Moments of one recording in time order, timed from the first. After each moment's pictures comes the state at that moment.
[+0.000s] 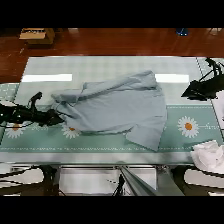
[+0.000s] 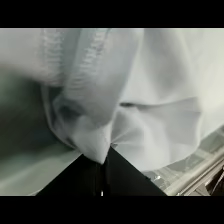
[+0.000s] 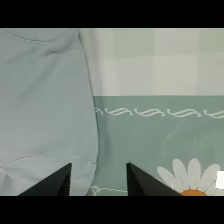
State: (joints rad) left arm 0.39 -1.45 0.70 0.87 -1.21 -0.95; right arm -0.36 -1.43 1.29 -1.17 1.43 1.32
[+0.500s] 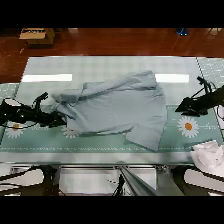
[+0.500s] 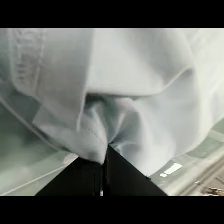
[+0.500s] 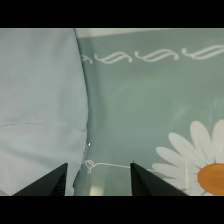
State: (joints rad) left arm 0.35 -1.40 0.70 0.90 -1.22 -0.95; right arm -0.39 -1.36 0.97 -1.15 1.35 1.26
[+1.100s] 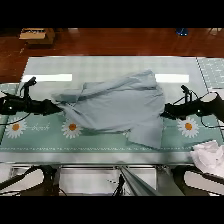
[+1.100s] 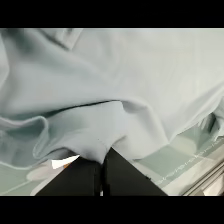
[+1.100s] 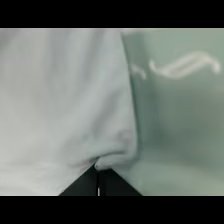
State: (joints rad) left arm 0.34 -1.25 0.82 0.79 -1.29 -0.95; right arm -0.22 -1.34 0.76 -0.96 1.01 1.27
